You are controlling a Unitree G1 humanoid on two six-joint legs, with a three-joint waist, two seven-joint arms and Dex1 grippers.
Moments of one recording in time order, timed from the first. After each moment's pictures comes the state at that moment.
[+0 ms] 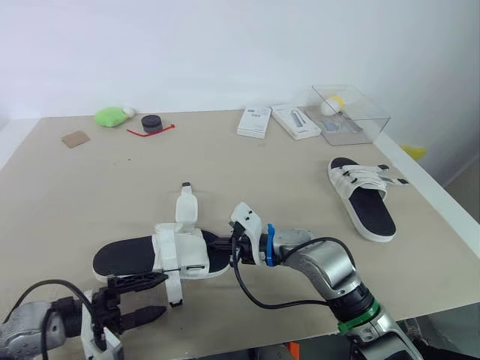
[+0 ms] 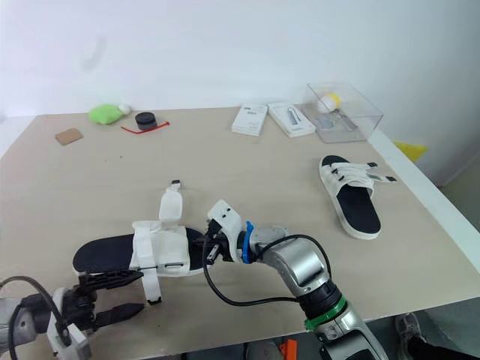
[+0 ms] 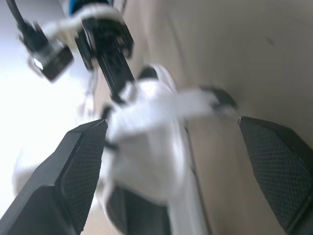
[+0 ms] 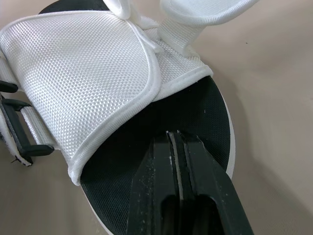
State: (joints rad) left arm 0.20 0.72 0.21 0.13 0.36 -1.42 -0.67; right arm -0.44 -0.29 0.40 -0.19 0.34 0.86 0.69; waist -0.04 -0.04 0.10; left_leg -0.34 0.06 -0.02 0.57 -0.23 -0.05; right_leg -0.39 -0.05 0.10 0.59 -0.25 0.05
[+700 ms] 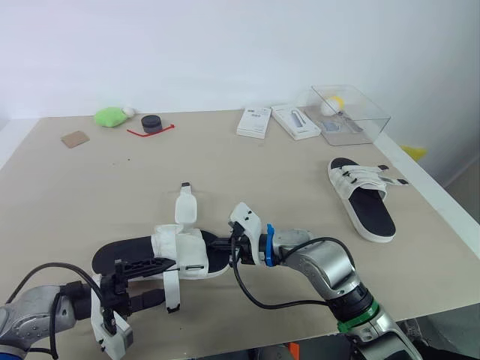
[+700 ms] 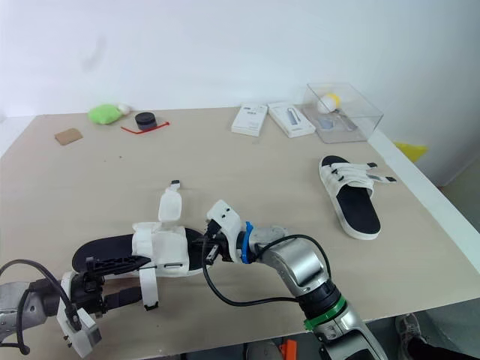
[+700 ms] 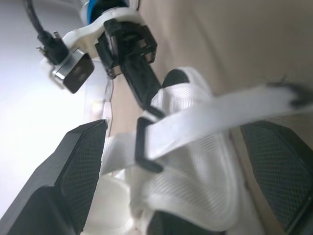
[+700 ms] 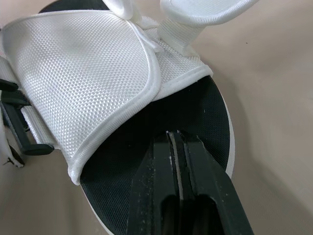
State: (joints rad) left arm 0.15 0.80 0.18 0.09 0.46 -1.34 -0.48; right arm -0.44 -0.29 0.40 -0.19 0.34 0.86 0.69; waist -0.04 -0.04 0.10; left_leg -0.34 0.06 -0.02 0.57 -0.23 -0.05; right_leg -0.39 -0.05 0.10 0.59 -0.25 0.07
